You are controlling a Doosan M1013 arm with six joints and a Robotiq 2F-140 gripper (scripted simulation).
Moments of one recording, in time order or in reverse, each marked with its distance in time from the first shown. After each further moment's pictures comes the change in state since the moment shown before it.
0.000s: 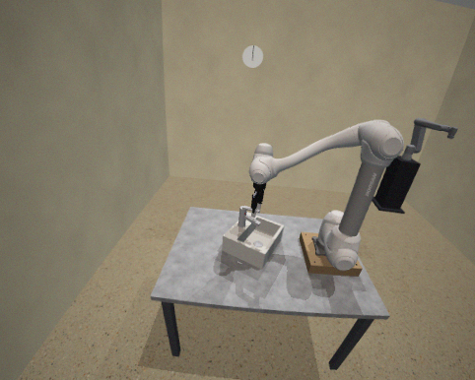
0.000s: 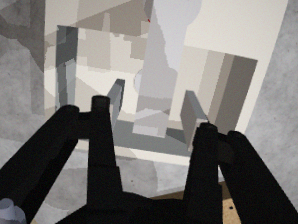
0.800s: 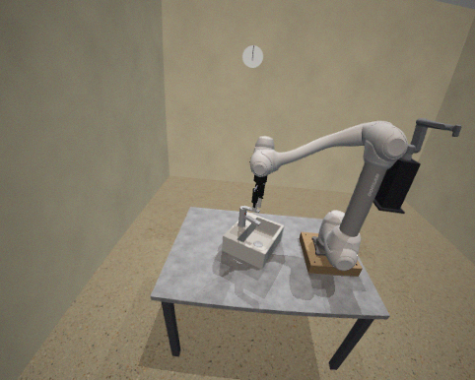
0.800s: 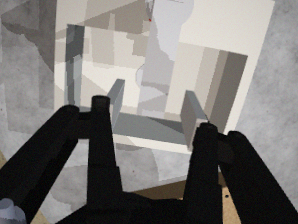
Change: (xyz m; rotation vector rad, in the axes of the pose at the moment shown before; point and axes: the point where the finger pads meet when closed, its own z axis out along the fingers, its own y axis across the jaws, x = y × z) arm 0.000 0.000 -0.039 0.000 0.000 0.000
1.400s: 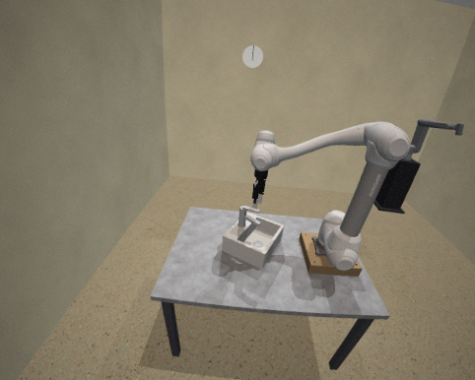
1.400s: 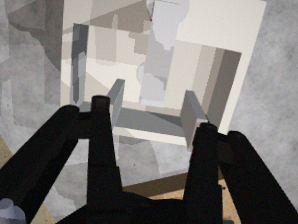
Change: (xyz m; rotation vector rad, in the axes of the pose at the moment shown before) arm 0.000 0.000 -0.030 0.000 0.000 0.000
